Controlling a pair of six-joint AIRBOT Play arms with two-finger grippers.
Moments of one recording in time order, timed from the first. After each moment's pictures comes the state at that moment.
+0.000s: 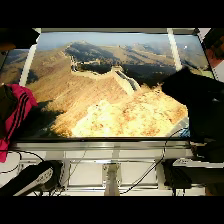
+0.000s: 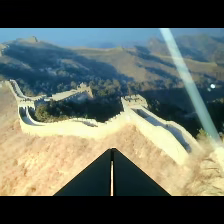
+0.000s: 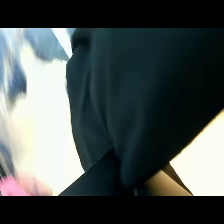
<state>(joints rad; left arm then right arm) -0.09 -1.08 1.75 1.28 -1.18 -1.50 -0.94 -1.50 1.42 -0.82 1.50 1.42</state>
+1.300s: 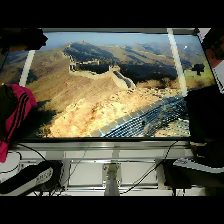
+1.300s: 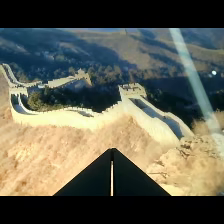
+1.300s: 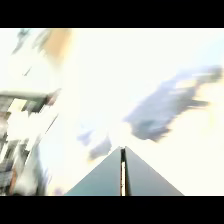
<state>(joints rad) -0.09 -1.17 1.75 1.28 -1.17 -1.50 -0.98 -1.38 1.85 -0.50 1.55 1.59</state>
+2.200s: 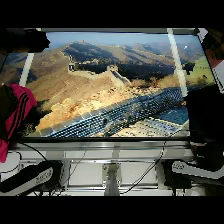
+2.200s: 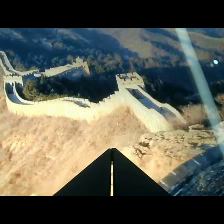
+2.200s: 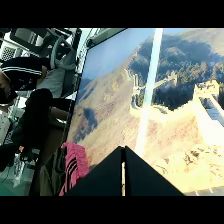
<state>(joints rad) -0.09 -1.19 1.75 1.28 -1.19 -1.50 -0.44 -1.38 1.94 -0.50 1.45 1.58</state>
